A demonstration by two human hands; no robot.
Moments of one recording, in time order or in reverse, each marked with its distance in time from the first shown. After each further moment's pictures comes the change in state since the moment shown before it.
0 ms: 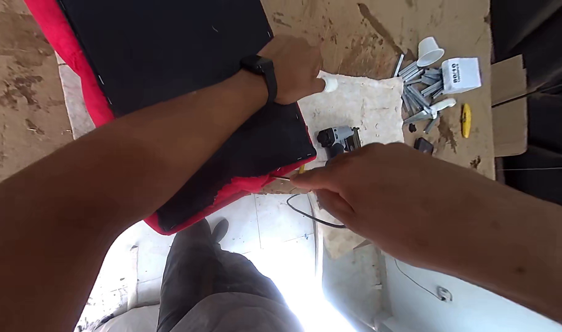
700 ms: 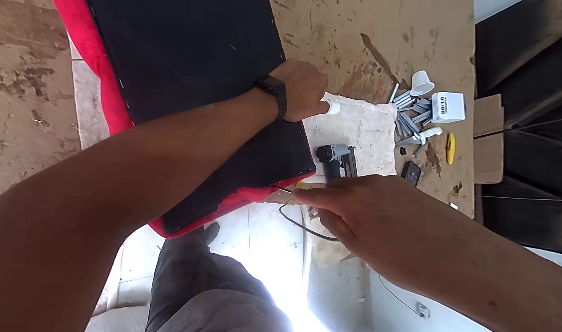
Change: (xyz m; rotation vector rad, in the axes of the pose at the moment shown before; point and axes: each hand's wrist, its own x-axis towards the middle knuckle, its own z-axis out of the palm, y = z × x) left_hand 0.002 -0.001 0.001 0.023 -0.009 0.001; right_hand -0.003 0.001 0.007 -0.035 0.033 -0.052
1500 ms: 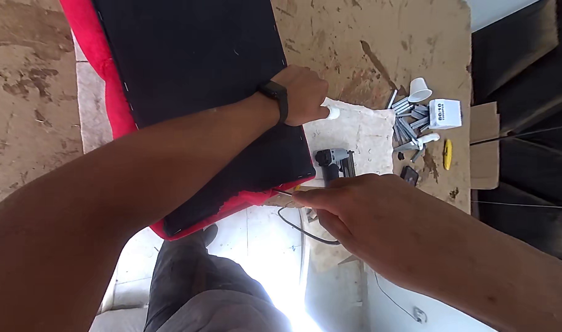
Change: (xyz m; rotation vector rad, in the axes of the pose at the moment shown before) left_hand 0.002 -0.002 0.003 -0.025 0.026 0.005; right_hand 0.007 -0.004 -0.016 0.026 -0.054 0.019
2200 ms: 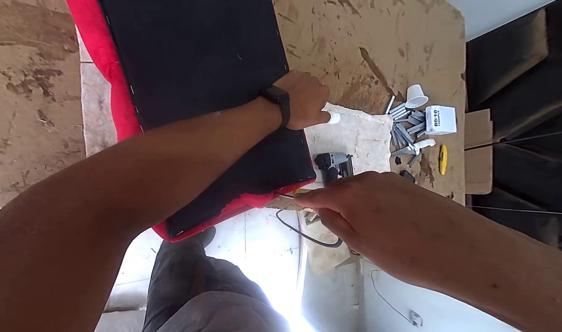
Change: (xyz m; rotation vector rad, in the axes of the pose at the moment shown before) left_hand -0.001 0.000 -0.001 0.009 0.002 0.006; right_hand 0.006 0.002 -0.011 0.001 -0.070 0.036
